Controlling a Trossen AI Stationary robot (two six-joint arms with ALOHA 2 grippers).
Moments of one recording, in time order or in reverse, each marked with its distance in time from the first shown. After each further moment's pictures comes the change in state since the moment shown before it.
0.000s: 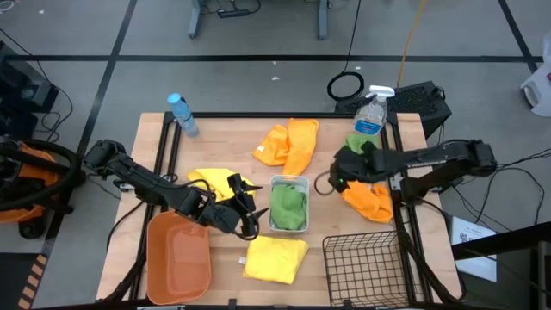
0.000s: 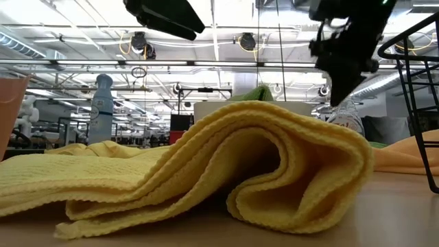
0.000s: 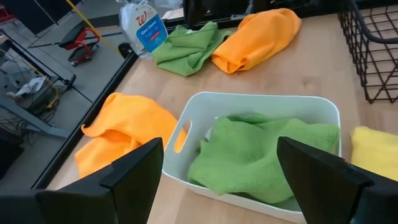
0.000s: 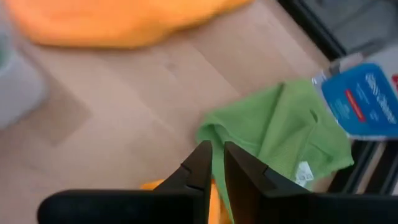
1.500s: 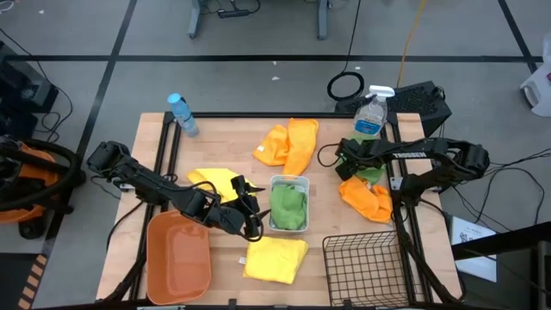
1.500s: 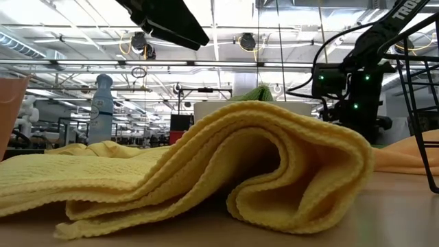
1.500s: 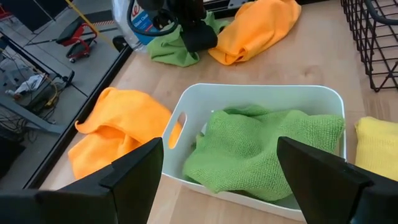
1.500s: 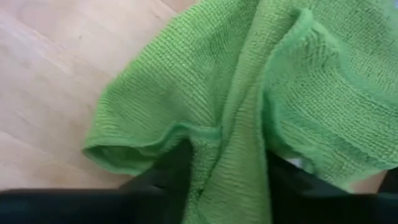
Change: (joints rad) left arm 0.012 0.049 -0.001 0.022 0.015 0.005; right arm -0.474 0.103 -0.362 0.436 -0.220 -0.229
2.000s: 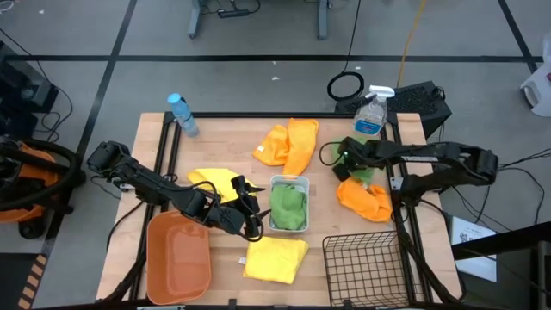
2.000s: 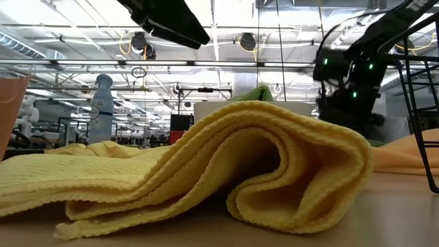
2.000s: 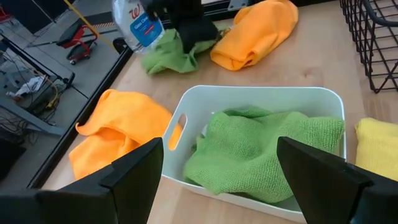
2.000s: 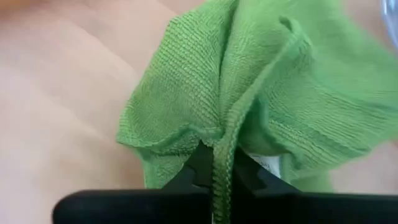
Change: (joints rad) left arm 0.000 0.000 0.000 0.007 0.000 0.013; right arm 0.044 -0.140 -0.006 0.069 -0.078 -0.047
